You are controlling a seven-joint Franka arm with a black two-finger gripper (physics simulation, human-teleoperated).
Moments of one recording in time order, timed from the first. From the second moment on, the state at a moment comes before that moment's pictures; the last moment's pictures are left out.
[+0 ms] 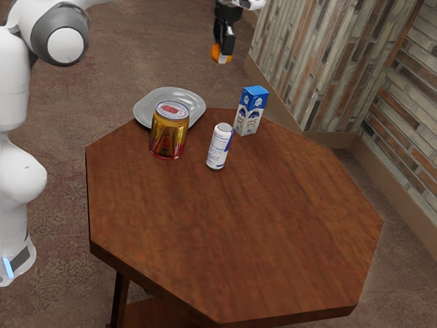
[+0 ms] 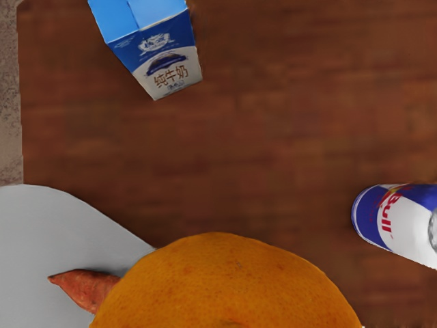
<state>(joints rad) 0.79 0.18 -0.53 -1.23 0.08 1.42 0.40</state>
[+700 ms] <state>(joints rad) 1.02 0.18 -1.36 -1.43 0.19 1.40 0.13</state>
